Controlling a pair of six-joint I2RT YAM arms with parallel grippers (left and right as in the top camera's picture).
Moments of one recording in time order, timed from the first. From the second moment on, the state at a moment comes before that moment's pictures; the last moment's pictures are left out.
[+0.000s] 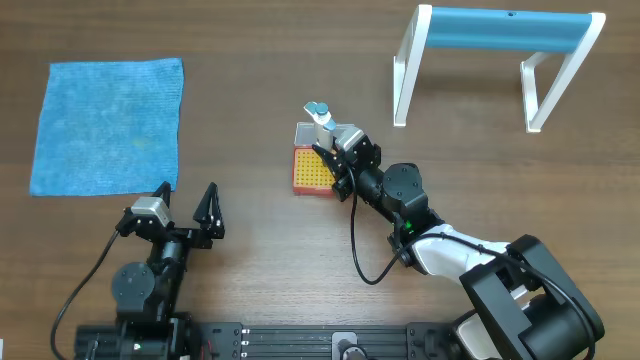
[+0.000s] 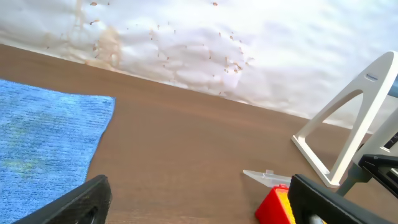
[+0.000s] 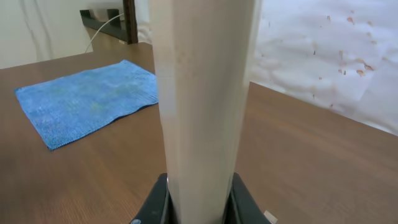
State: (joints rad) left arm 0.02 0.01 0.01 -0.06 0.16 -0.32; right arm 0.53 1.59 0.42 1.05 -0.26 -0.04
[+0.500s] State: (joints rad) left arm 0.02 0.01 0.01 -0.06 0.16 -0.32; right arm 0.53 1.59 0.42 1.05 -0.24 -0.04
